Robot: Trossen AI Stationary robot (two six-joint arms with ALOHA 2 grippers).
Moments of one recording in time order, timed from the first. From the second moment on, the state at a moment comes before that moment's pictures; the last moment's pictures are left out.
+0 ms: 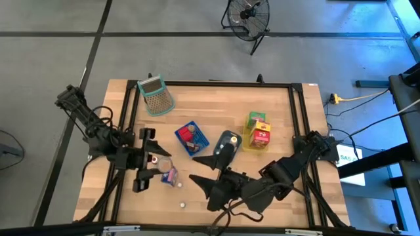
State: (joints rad) left arm -0.72 1.05 0.89 0.56 -0.49 0.55; right arm 0.64 2.06 2.36 -0.46 0.94 -0.60
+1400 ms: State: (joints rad) left arm -0.56 1.10 0.89 0.71 -0.23 0.50; right arm 0.43 2.06 2.36 -0.19 0.33 -0.43
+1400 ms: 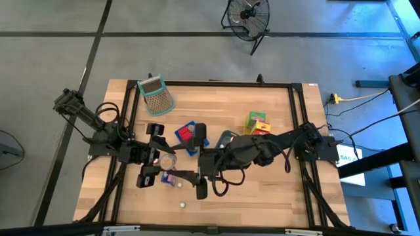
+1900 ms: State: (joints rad) left arm -0.51 1.10 0.89 0.72 -0.18 0.44; right arm 0.40 2.06 2.36 -0.21 0.30 -0.42
